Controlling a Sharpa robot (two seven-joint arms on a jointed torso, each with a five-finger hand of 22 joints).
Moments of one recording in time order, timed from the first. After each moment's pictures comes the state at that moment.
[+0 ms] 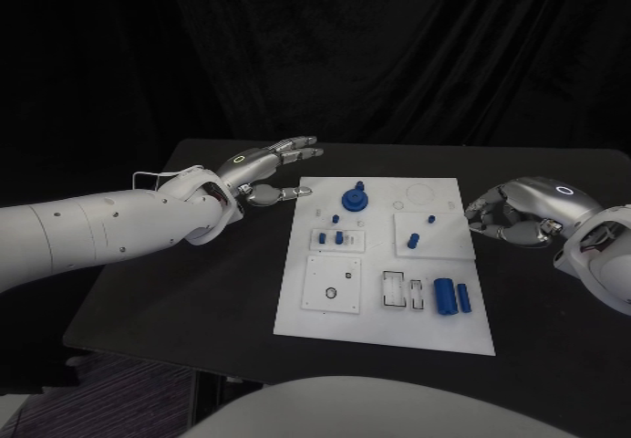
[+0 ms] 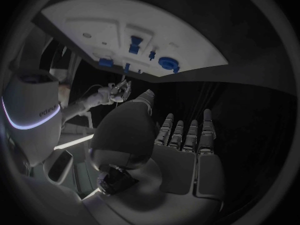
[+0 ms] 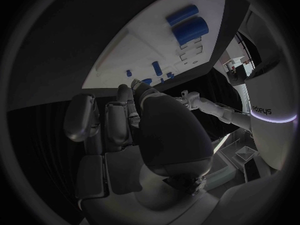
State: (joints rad) left arm 1.22 -0.91 -0.21 1.32 -1.24 -0.59 0.44; left_hand 1.22 0.06 0.07 0.29 0.18 0.30 -0.09 0.04 0.05 0.03 -0.10 0.20 0.11 0.07 0.03 0.14 0.06 0.12 0.18 0.13 0.05 0.85; right arm 1.35 -1.07 -0.25 1.68 -1.58 -0.34 -0.06; right_hand 1.45 -0.08 0.24 0.17 0.26 0.94 0.12 0.07 0.44 0.92 0.03 0.72 0.72 1.47 -0.04 1.28 1.19 0.07 1.42 0.07 1.15 1.31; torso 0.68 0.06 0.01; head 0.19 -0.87
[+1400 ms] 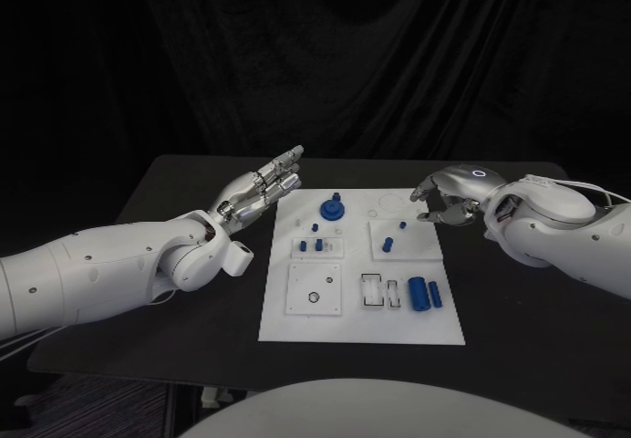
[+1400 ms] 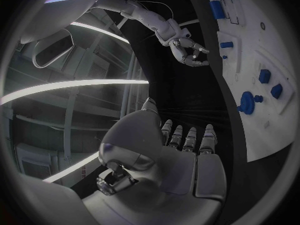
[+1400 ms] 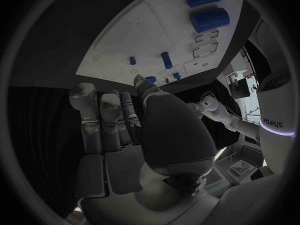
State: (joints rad) left arm 1.14 -0.89 -0.21 1.47 -0.29 -0.10 0.67; left_hand 1.27 0.27 -0.28 0.29 0.25 0.16 -0.16 0.02 0.02 0.01 -0.06 0.07 0.01 0.00 0.06 0.00 0.00 0.17 0.01 0.18 0.02 0.13; right arm 1.30 -0.85 -0.25 1.42 -1.59 -0.32 -0.03; right_hand 1.43 -0.08 0.20 0.15 0.15 0.83 0.11 0.11 0.25 0.76 0.12 0.42 0.25 1.37 0.03 1.11 0.99 0.12 1.34 0.13 0.85 1.31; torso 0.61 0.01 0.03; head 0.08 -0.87
